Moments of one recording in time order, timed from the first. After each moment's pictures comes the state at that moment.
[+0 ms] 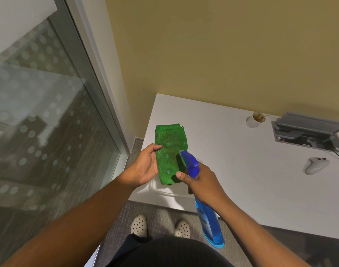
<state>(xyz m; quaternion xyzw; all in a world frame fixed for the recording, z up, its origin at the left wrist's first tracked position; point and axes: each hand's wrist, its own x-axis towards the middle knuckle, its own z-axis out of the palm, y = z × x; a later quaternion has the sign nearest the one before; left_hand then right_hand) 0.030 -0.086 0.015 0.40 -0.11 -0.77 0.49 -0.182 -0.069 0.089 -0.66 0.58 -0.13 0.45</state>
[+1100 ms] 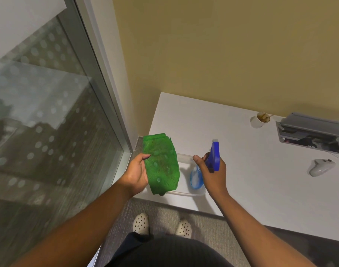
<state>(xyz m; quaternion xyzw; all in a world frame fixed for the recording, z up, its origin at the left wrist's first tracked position) 0.053 -0.044 -0.013 0.41 0.00 -0.75 0.53 -0.203 -0.100 0.006 -0.56 0.57 -0.40 0.46</state>
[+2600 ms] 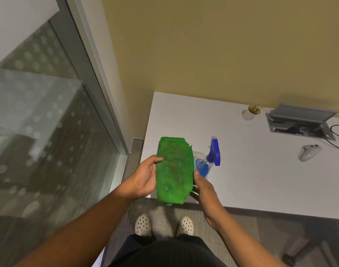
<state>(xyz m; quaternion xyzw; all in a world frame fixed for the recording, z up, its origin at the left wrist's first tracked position) 0.038 -0.025 0.021 0.38 -0.08 -0.81 0.44 -0.181 -0.005 0.032 -0.41 0.61 -0.25 0.63</state>
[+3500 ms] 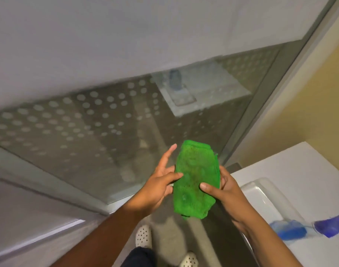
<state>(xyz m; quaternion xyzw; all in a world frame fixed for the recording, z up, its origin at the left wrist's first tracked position) -0.004 0.254 0.093 0.56 -0.05 -0.35 0.75 -0.096 0.046 0.078 -0.60 0.13 0.04 0.79</state>
